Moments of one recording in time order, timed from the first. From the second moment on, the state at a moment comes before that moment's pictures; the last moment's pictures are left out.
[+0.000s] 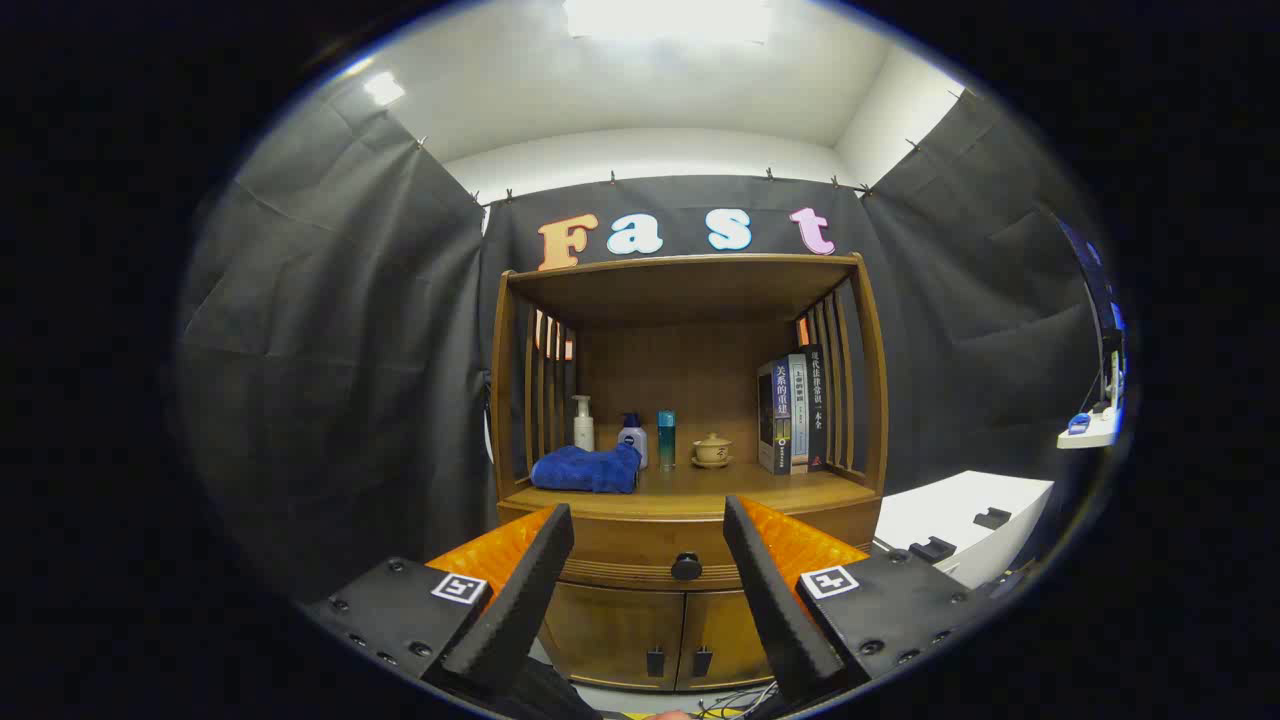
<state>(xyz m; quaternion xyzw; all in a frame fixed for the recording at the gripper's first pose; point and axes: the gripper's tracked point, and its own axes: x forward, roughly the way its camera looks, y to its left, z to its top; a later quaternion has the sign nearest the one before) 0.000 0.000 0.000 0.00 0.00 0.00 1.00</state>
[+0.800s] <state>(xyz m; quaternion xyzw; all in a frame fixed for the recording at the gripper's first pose) 0.000 -0.002 0.004 0.00 0.00 -0.01 1.00</state>
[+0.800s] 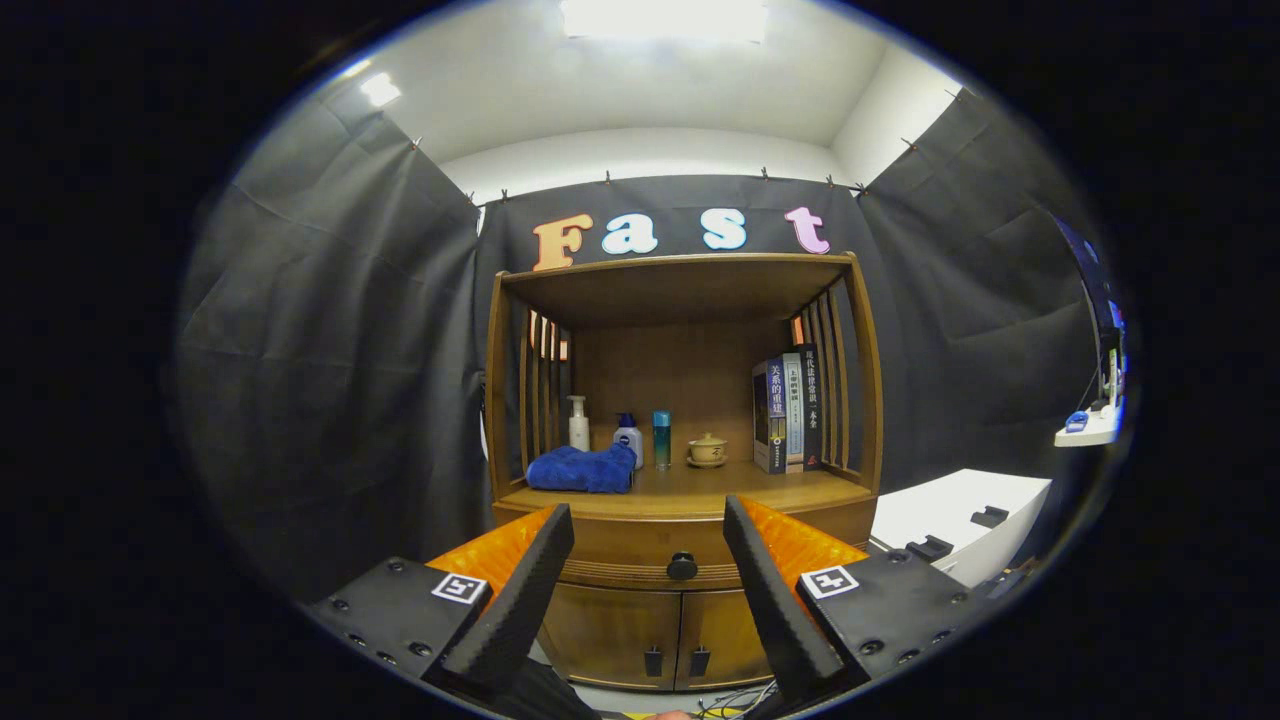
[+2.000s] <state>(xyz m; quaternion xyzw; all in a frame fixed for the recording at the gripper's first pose) 0.084 -0.037 -0.017 -0.02 0.00 -0.04 1.00</state>
